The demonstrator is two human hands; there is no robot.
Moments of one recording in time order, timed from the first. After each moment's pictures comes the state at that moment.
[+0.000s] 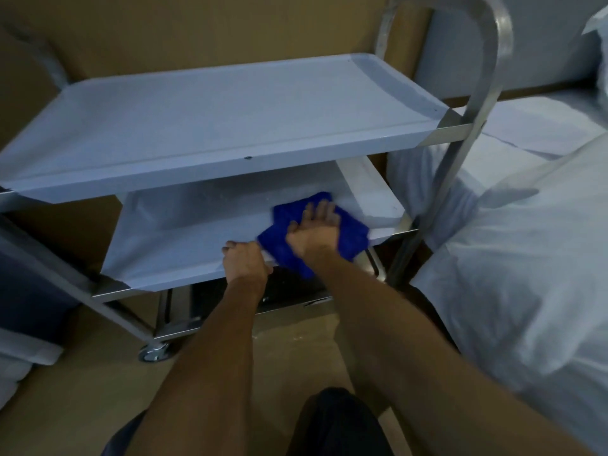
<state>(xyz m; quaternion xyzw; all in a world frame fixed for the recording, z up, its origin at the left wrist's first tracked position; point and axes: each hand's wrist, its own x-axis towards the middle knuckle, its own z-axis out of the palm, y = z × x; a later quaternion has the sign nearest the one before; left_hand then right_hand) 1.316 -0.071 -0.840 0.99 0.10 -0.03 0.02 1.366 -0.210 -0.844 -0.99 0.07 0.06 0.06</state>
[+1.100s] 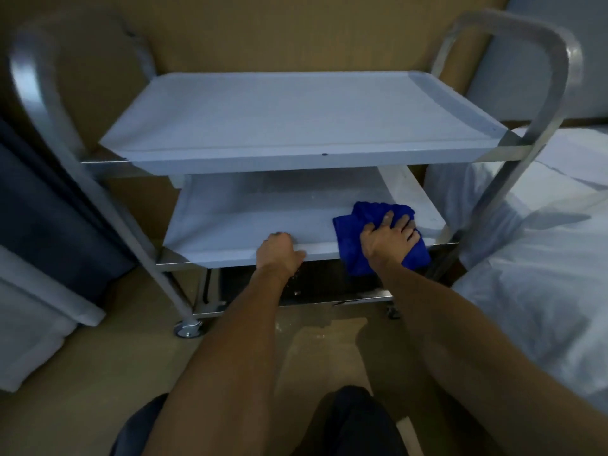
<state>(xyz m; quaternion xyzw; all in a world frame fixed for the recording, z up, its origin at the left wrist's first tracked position) 1.293 -0.030 -0.813 0.98 0.04 -0.03 0.18 1.346 -0.250 -0.849 -0.97 0.22 0.01 0.09</state>
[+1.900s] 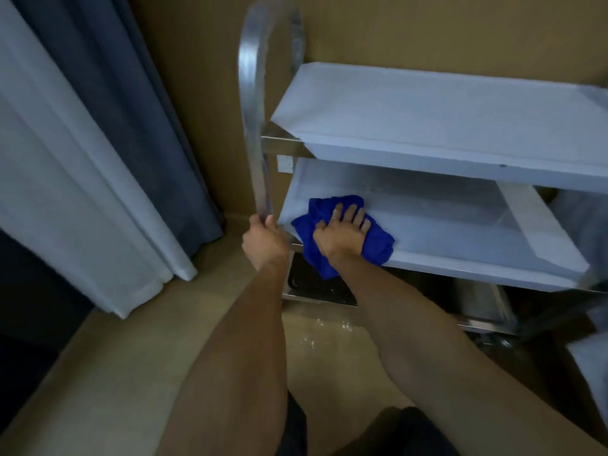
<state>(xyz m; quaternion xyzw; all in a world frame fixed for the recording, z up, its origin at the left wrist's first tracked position) 1.247 0.186 -0.807 0.79 0.41 0.21 0.41 1.330 0.074 -0.845 -1.00 -0.05 0.04 0.07</state>
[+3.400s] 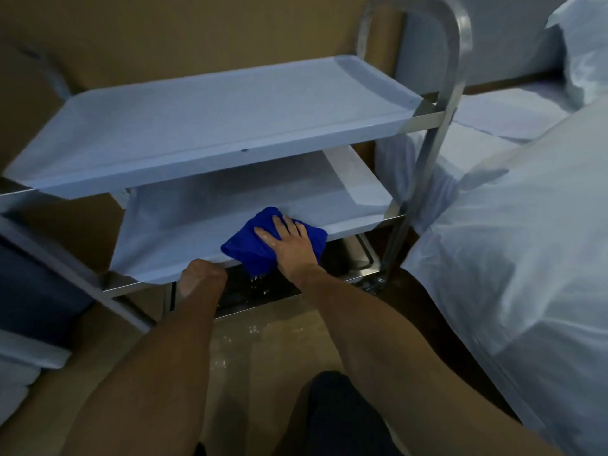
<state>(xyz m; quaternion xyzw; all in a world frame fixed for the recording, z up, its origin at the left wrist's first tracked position) 1.284 -0.001 -0.832 0.92 0.30 -0.10 0.23 1.309 -0.185 -0.860 -0.99 -0.16 0.02 0.06</state>
